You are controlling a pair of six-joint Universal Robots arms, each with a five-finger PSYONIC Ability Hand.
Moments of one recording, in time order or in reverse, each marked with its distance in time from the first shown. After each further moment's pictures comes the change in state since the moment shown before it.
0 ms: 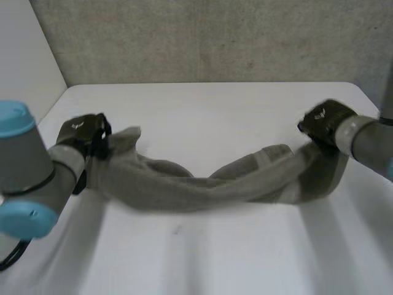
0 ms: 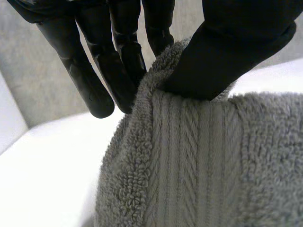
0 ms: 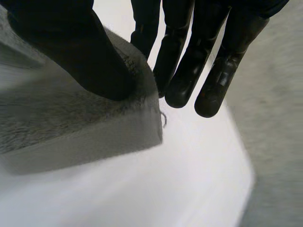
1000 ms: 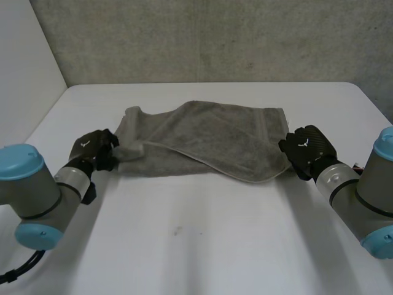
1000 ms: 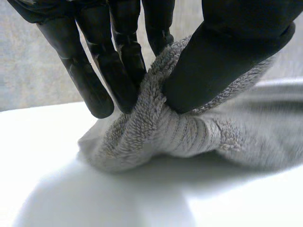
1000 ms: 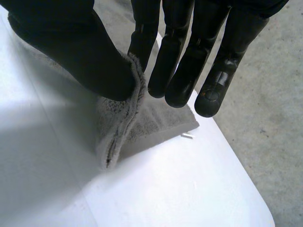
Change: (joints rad) left arm 0.119 -0.172 -0.174 0.395 0.215 -0.099; right arm -0.022 -0.082 0.591 -0.702 -0.165 0.184; left_hand 0.000 -0.030 -0.039 -0.034 -0.004; right_hand 0.000 0.000 0.002 0.002 0.007
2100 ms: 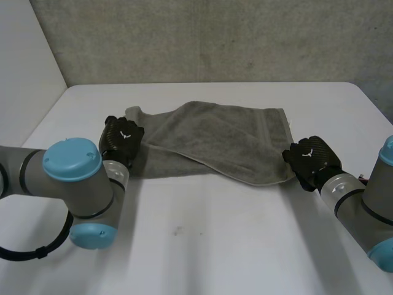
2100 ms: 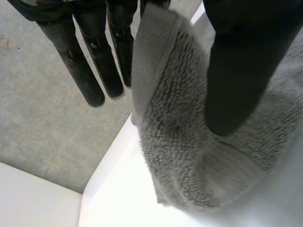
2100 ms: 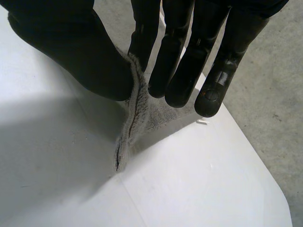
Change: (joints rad) left arm -0.313 -0.031 0.178 -0.069 -0.370 0.831; right arm -0.015 -0.037 0.073 0.021 0.007 0.012; left_hand -0.573 -0.602 -0.600 -0.604 -0.613; right_hand 0.000 0.000 0.000 0.000 0.000
